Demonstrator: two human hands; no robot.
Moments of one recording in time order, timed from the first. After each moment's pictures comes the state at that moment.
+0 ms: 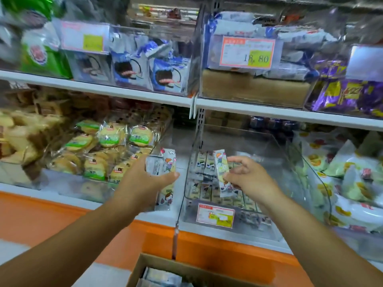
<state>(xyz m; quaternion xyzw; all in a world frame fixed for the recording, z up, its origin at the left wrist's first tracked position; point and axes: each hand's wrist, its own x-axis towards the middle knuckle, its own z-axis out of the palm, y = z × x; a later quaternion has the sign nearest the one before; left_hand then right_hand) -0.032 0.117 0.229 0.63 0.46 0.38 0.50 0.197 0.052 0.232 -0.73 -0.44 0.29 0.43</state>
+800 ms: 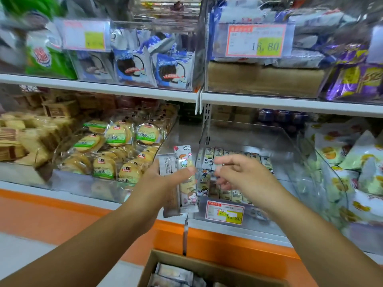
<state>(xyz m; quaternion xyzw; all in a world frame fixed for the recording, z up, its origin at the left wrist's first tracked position) -0.025 0.107 0.224 0.57 0.41 0.36 0.62 0.157 0.037 0.252 -0.68 -0.49 0.34 0.43</state>
